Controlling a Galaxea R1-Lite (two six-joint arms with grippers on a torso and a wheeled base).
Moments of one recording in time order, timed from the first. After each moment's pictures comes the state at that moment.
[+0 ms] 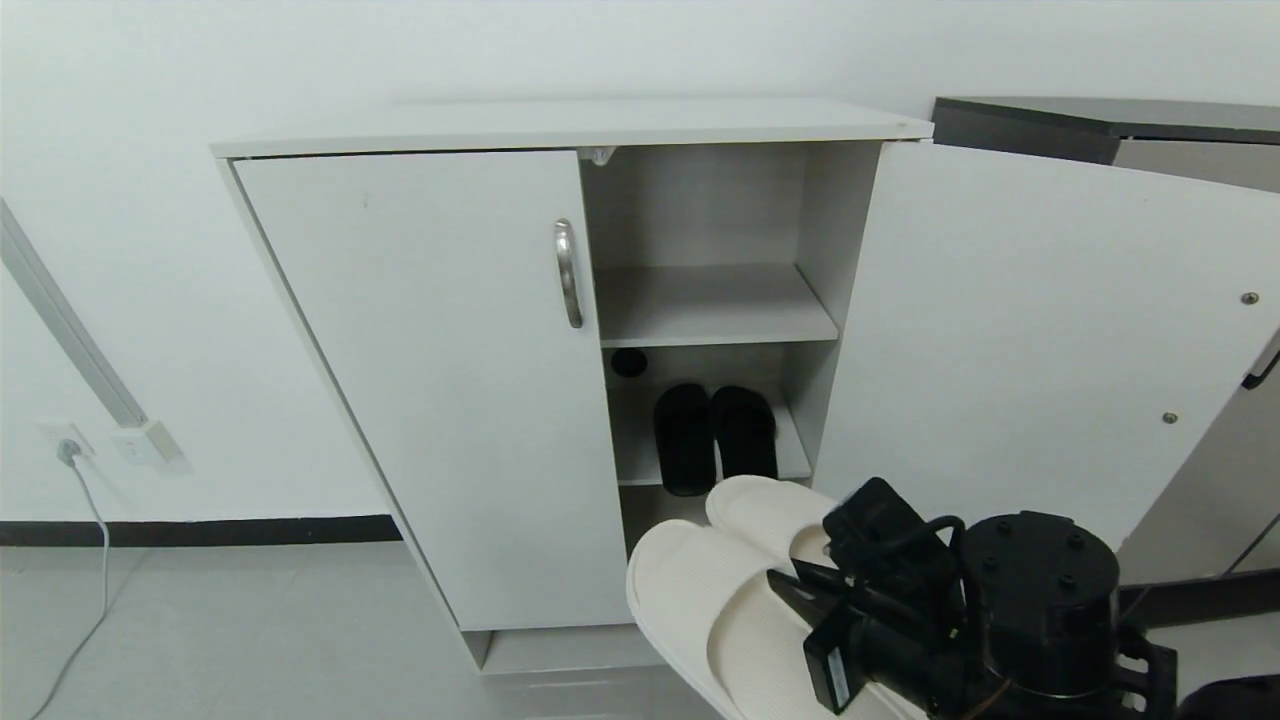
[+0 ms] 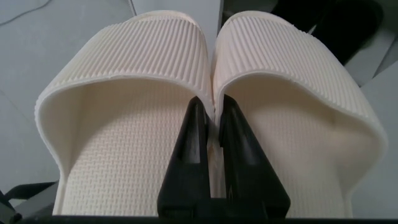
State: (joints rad) left arm 0.00 0.00 0.00 0.00 0.03 -0.10; right arm 0.89 1.78 -0.47 -1.03 -0.22 0.00
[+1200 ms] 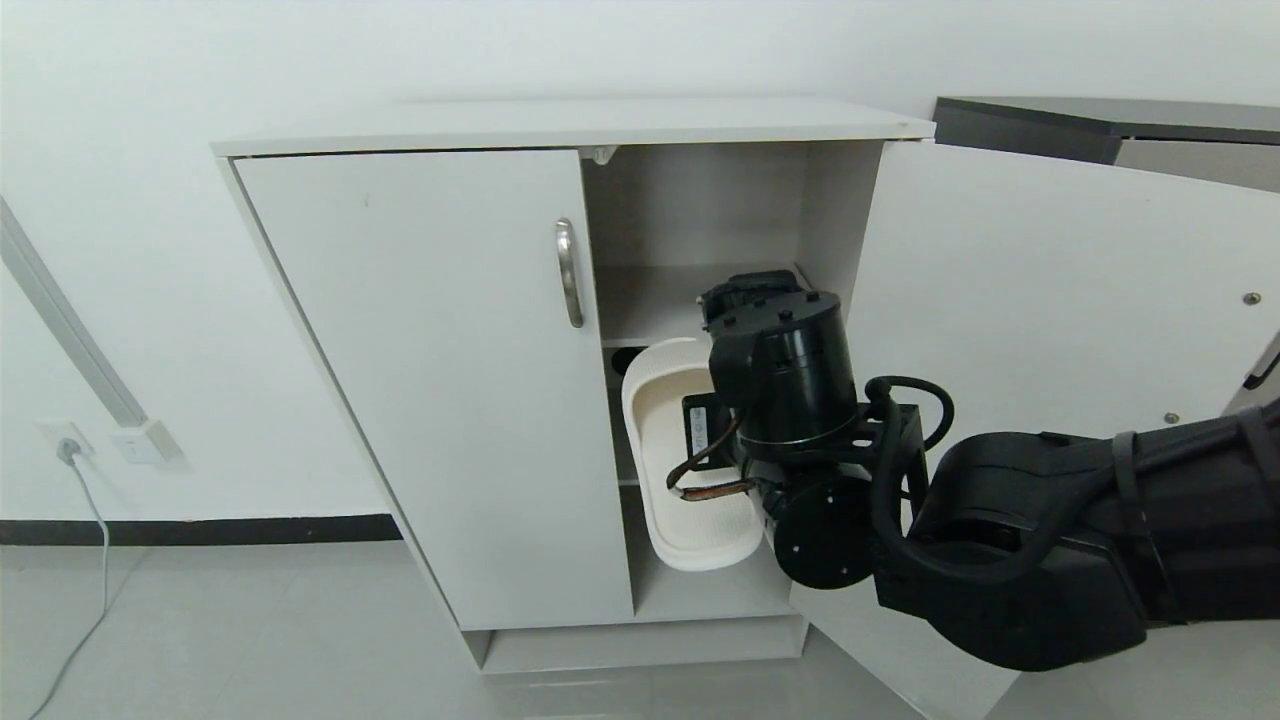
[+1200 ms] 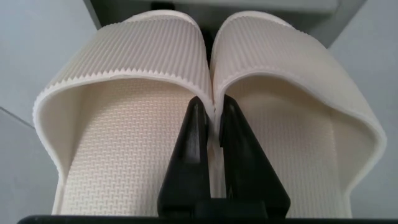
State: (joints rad) left arm 0.00 0.00 0.00 0.00 0.03 -0.10; right arm 0.97 1.93 -1.32 -0.36 -0.82 0.19
